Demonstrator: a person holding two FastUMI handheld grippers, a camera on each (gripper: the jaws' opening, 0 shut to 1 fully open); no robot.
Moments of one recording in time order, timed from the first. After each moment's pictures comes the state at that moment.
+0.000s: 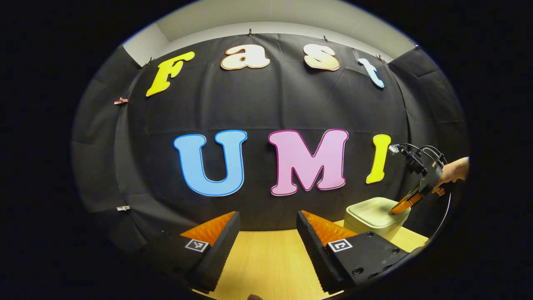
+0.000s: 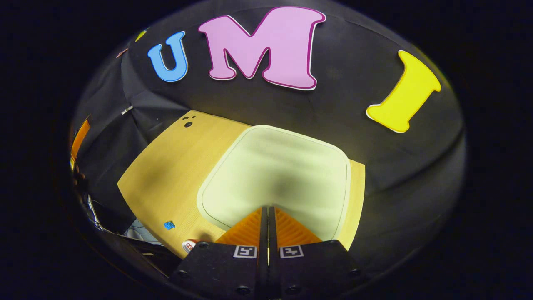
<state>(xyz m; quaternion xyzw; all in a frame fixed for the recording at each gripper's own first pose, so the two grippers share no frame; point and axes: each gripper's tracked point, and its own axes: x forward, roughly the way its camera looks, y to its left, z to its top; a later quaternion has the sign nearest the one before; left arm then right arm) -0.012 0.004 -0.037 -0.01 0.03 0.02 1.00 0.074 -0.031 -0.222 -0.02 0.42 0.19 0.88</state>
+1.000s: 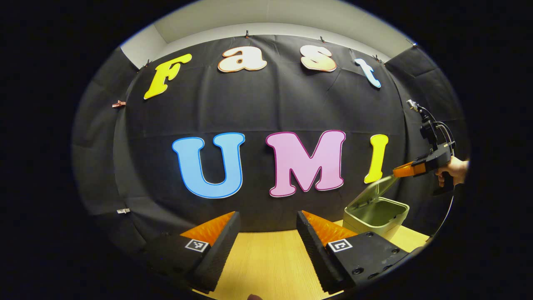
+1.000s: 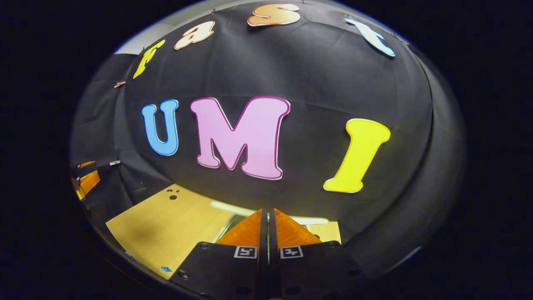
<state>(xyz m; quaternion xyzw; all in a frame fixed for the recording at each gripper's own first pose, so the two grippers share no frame) -0.015 0.003 -0.033 0.00 0.03 0.01 1.00 0.100 -0.054 -0.073 0.02 0.12 0.10 0.99</state>
